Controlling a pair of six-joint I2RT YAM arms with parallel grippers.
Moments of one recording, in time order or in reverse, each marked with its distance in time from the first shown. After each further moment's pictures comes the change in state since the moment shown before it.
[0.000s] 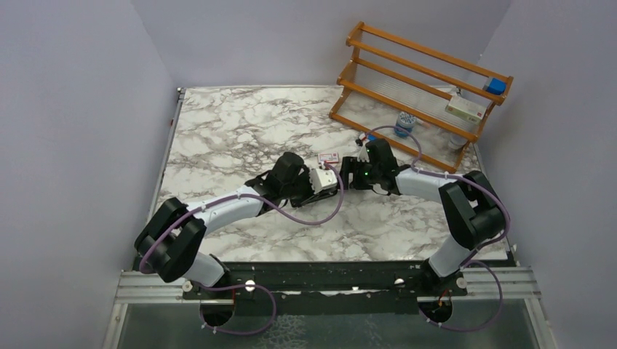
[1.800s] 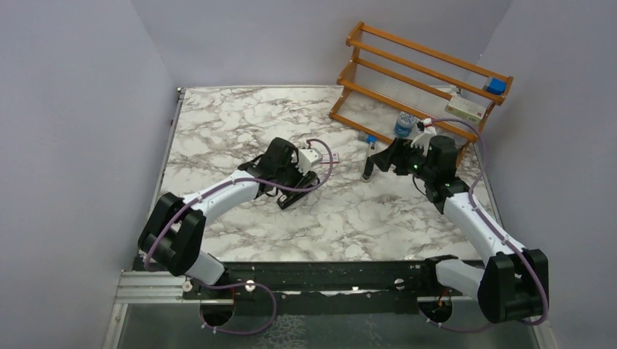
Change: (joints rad) left arm 0.146 0.067 0.171 -0.312 -0.071 -0.227; right arm -0.321 -0.550 -0.159 0.048 -0.083 -0.023
